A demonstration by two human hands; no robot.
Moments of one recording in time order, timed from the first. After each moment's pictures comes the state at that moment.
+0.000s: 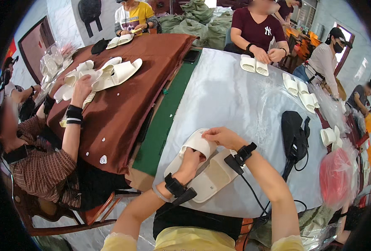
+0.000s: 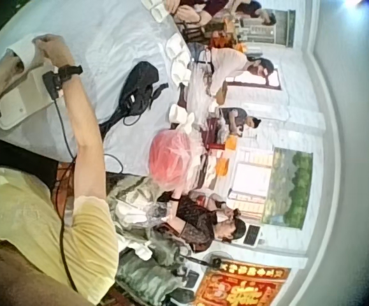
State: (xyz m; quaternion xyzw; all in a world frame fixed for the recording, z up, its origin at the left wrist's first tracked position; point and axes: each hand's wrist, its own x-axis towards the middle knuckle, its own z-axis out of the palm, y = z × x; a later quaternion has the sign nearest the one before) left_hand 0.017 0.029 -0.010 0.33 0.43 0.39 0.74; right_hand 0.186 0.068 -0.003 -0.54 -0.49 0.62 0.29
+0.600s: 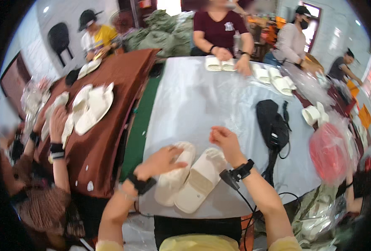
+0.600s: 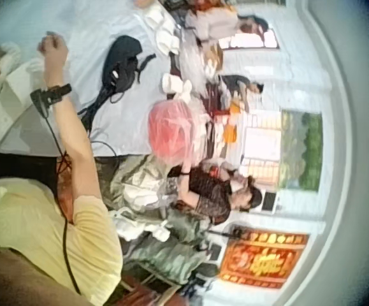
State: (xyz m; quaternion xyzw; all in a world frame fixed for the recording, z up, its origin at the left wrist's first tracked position) left_hand -0.004 0.088 0.023 0.95 0.19 0.08 0.25; right_hand 0.228 -0.003 0.013 -0.48 -0.31 0.44 0.69
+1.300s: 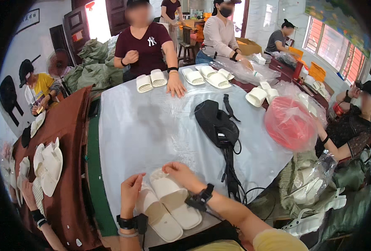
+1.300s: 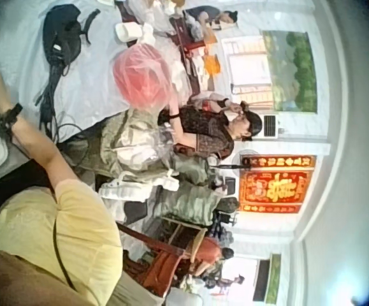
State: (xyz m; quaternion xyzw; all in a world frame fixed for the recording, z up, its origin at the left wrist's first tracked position) left_hand 0.052 0.059 0.031 0.66 0.37 0.26 0.59; right_hand 0.222 -0.035 -0.021 -0.61 -0.35 0.36 0.62
